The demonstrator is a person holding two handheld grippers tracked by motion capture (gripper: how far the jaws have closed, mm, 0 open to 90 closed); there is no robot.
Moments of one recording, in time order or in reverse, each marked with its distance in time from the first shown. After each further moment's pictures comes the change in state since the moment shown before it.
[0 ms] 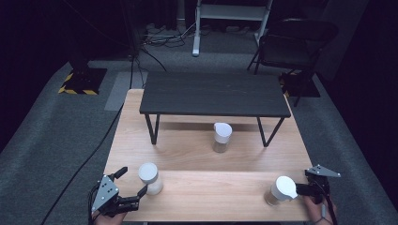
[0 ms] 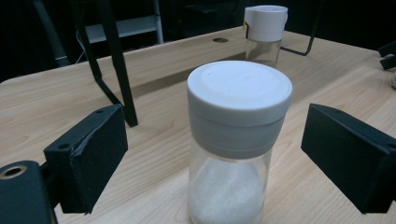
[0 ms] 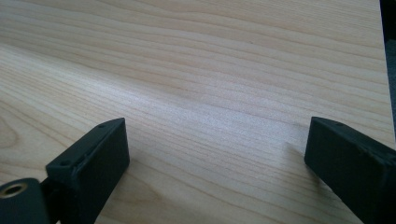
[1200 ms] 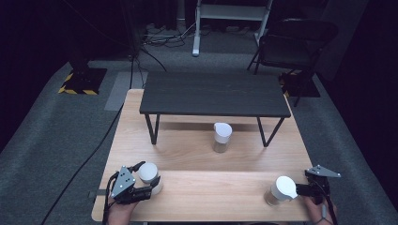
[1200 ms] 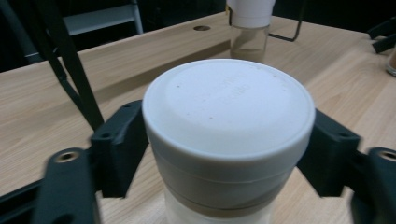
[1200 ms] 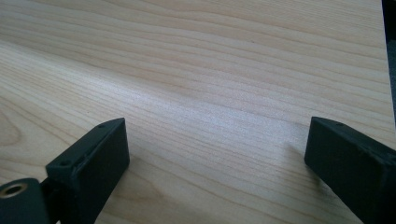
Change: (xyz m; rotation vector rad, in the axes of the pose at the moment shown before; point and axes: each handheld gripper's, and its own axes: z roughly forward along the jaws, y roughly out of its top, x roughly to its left) left arm 0.008 0.008 0.041 0.054 -0.076 0.048; right arm 0.000 0.000 -0.001 0.001 0.005 -0.004
